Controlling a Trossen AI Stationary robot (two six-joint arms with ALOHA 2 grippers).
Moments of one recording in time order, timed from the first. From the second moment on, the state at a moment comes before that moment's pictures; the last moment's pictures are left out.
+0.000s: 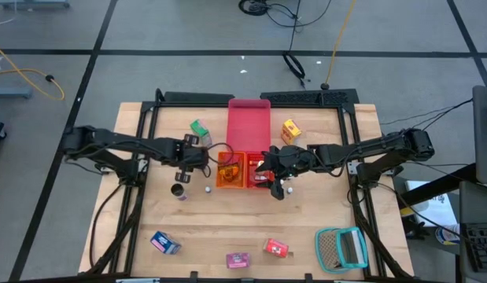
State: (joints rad) left arm 0.08 1.37 0.79 -0.78 -0.34 0.37; right arm 0.07 1.41 0.97 -0.10 -0.08 0.22
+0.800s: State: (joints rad) left arm 0.16 1.53 0.80 -0.73 -0.27 0.52; right arm 0.07 1.41 0.97 -0.10 -0.08 0.22
